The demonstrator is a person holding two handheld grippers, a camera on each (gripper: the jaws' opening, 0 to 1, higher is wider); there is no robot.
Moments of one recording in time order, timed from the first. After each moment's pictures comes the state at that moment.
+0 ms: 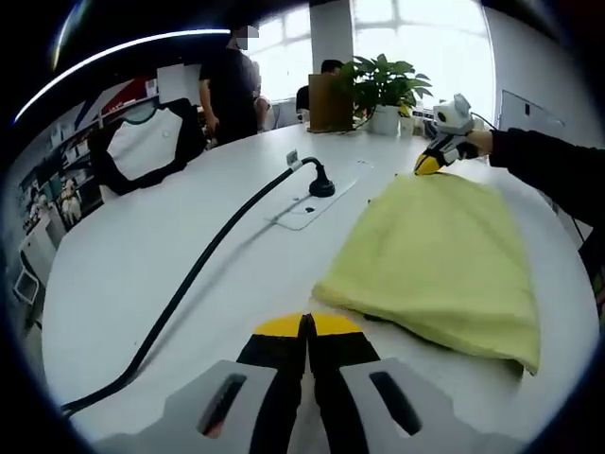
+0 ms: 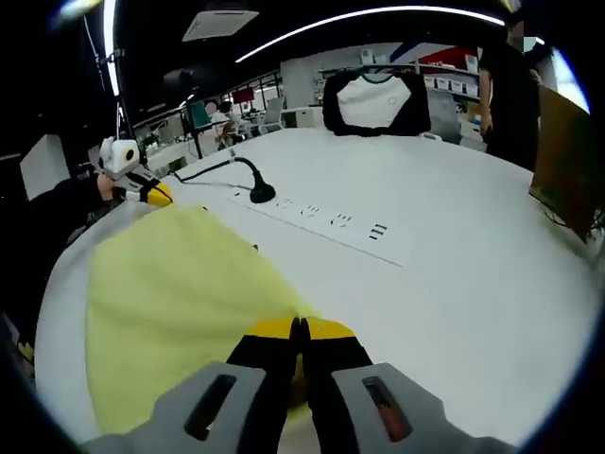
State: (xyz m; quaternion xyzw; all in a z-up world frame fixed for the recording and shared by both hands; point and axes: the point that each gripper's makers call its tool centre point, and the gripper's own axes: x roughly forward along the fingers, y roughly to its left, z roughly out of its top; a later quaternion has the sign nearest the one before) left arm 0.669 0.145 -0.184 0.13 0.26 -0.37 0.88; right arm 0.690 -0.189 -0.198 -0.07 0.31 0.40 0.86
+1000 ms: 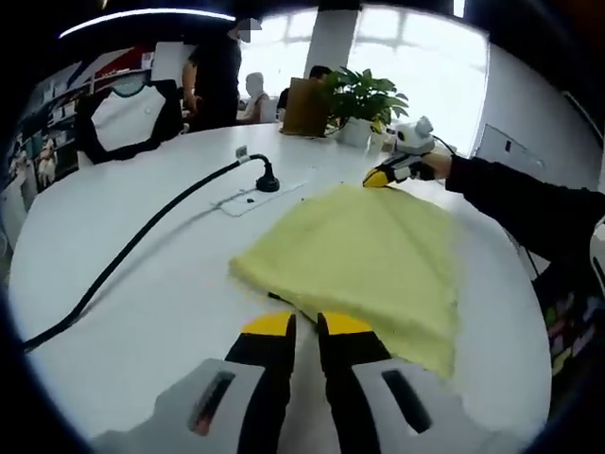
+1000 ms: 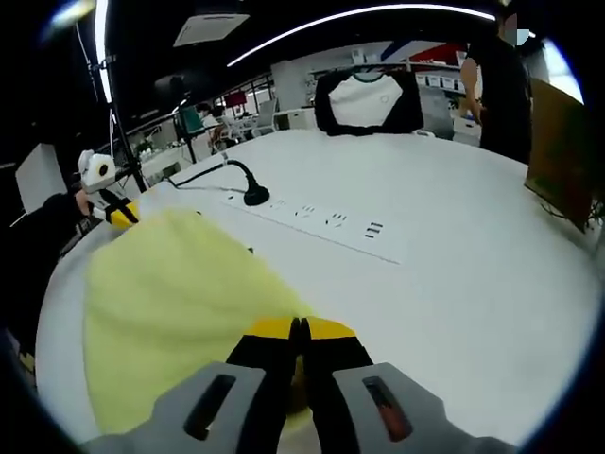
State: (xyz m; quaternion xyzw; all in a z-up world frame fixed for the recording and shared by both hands) left arm 0.595 0.122 -0.174 0.00 0.30 -0.44 0.85; right arm 0.694 -0.183 -0.203 -0.05 0.31 0.38 0.87
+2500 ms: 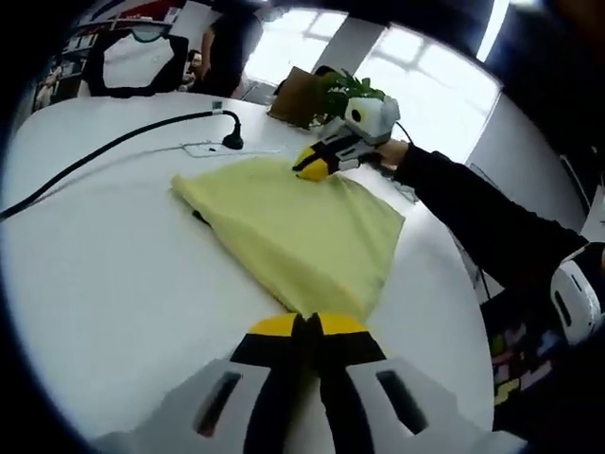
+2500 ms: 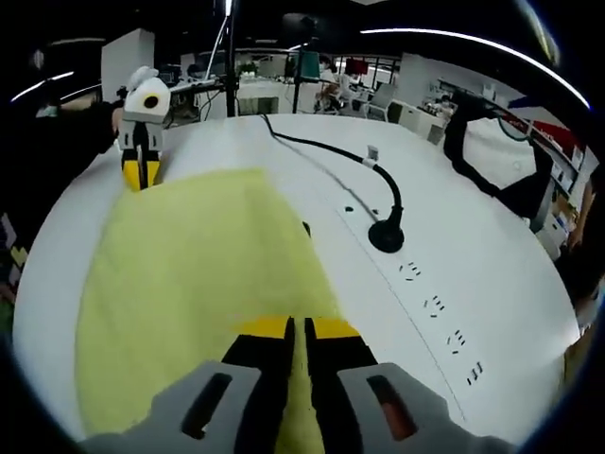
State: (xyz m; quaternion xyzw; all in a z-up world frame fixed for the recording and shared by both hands) left arm 0.512 0.097 -0.187 -0.09 0.35 -0.46 0.81; right arm 0.678 -0.067 -0.194 -0.27 0.27 0.55 0.74
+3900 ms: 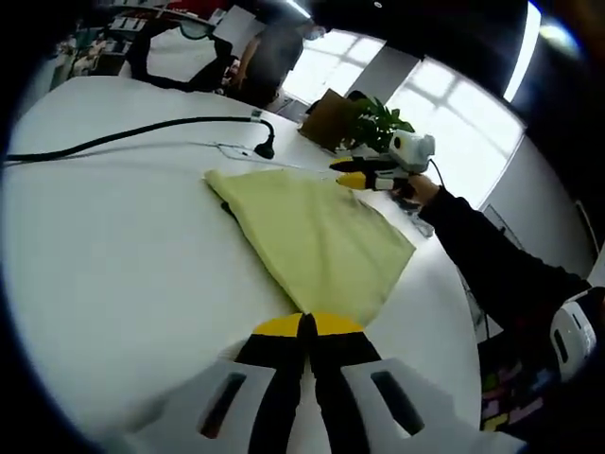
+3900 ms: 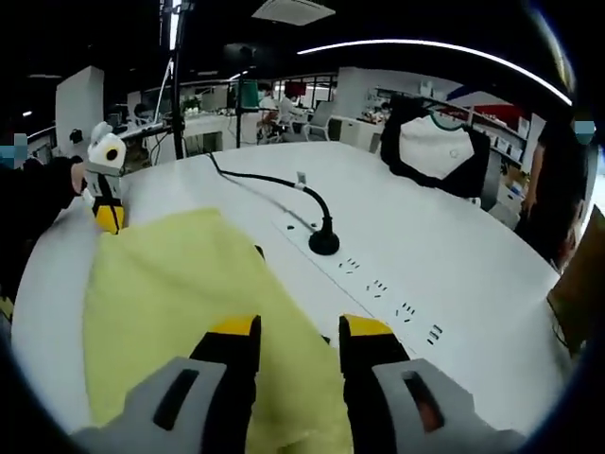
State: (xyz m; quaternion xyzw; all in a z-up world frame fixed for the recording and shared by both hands) left arm 0.512 0.105 -0.183 -0.17 0.34 -0.39 0.84; right arm 0.686 -0.112 -0.152 -0.18 0.24 0.45 0.84
